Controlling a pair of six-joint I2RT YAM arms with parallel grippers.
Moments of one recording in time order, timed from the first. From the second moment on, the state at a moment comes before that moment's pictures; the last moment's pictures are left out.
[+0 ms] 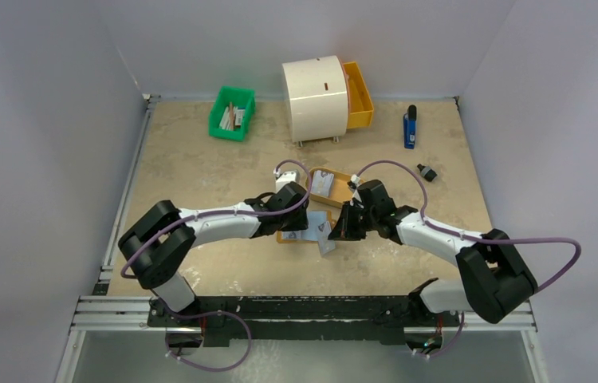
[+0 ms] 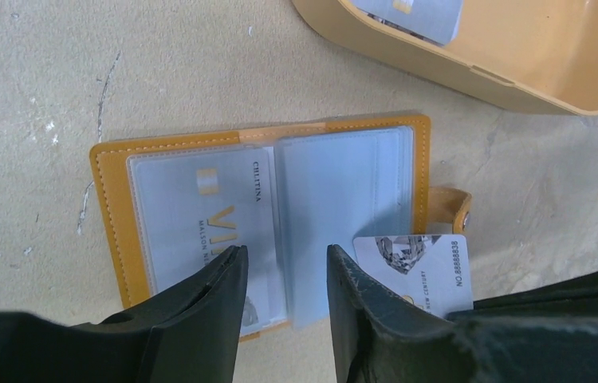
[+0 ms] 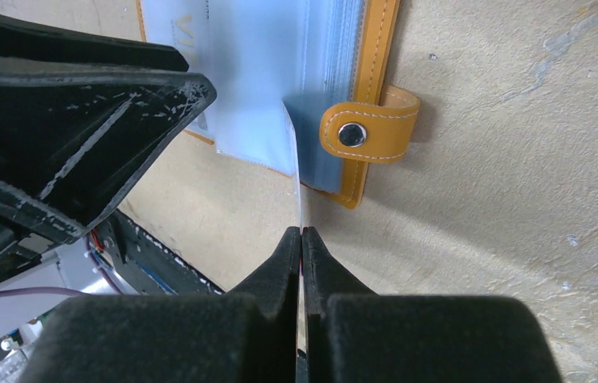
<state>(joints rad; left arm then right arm) -0.89 1.63 0.89 -0.15 -0.24 -0.84 0.54 1.34 0.58 -0.15 -0.36 0.70</state>
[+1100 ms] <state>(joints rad) -0.89 1.68 0.93 -0.20 -0.32 -0.83 0.54 1.33 0.62 -0.25 -0.35 0.69</state>
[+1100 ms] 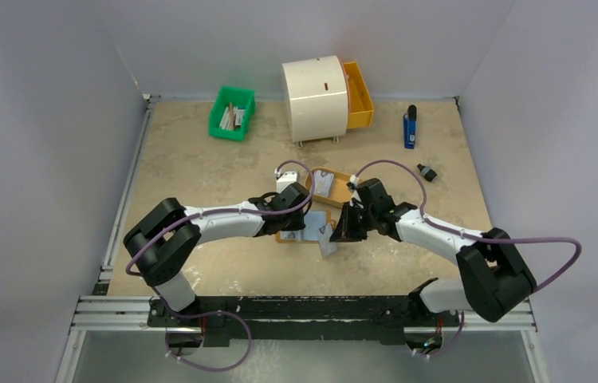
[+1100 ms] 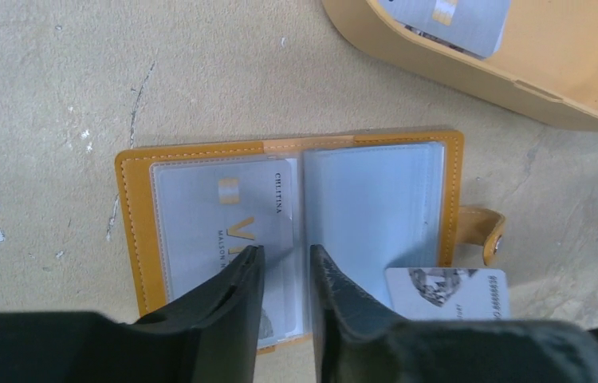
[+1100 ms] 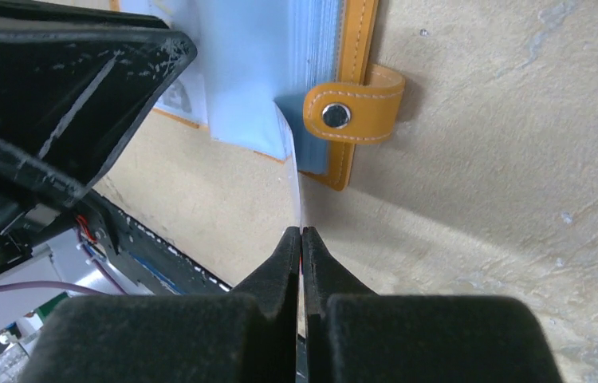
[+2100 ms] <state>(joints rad) -0.89 1.73 0.97 -0.21 -0.30 -0.83 0.54 1.34 0.64 -0.25 -0.39 0.67</state>
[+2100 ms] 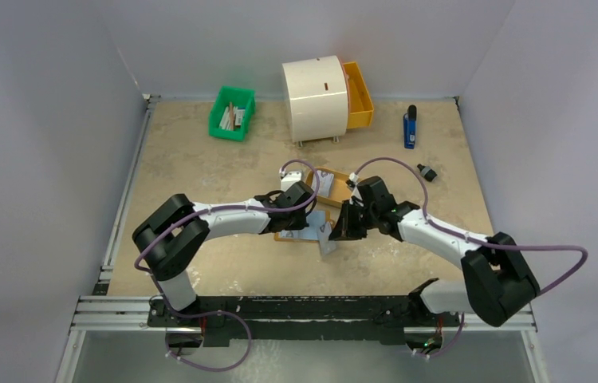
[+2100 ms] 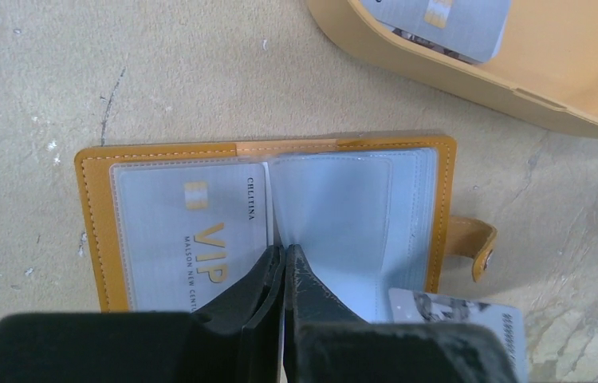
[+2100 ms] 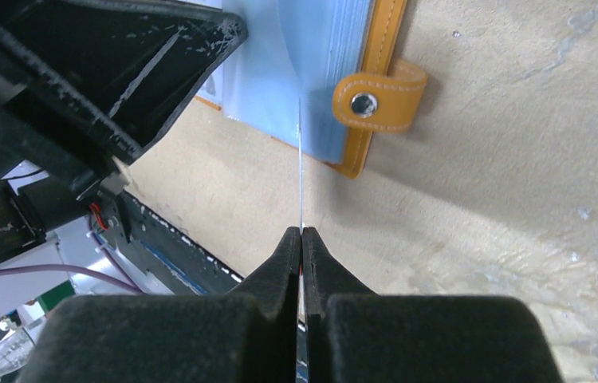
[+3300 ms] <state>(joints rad) -0.89 1.70 0.97 -0.25 -0.32 -0.84 0.53 1.41 0.68 -0.18 -0.45 0.64</state>
